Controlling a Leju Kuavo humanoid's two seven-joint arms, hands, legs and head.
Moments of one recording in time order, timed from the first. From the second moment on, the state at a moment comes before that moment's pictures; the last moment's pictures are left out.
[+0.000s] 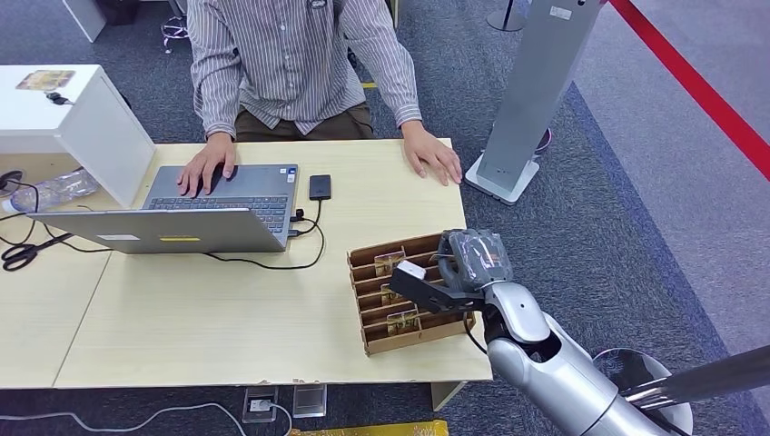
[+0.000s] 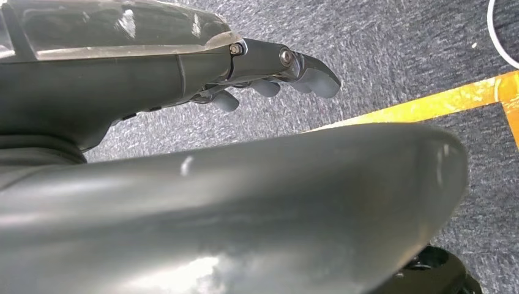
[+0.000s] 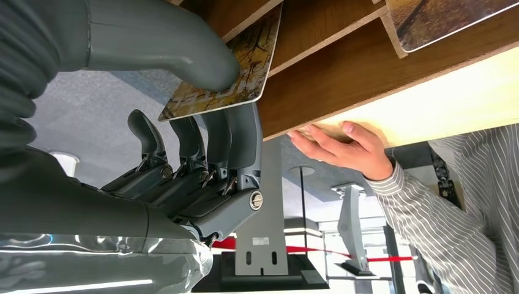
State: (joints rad) left arm -0.11 0.10 -1.31 -0.22 1.09 0.23 0.02; right arm -0.43 -0.28 0.87 -1.39 0.94 -0.19 0.40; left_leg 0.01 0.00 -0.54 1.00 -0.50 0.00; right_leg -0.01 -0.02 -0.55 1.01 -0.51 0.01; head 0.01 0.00
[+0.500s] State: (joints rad) left arm -0.11 0.10 -1.31 -0.22 1.09 0.25 0.02; right arm -0.46 -0.29 0.87 -1.51 0.75 -0.14 0.32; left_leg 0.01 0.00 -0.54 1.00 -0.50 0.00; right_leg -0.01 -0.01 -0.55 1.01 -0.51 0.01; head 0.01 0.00
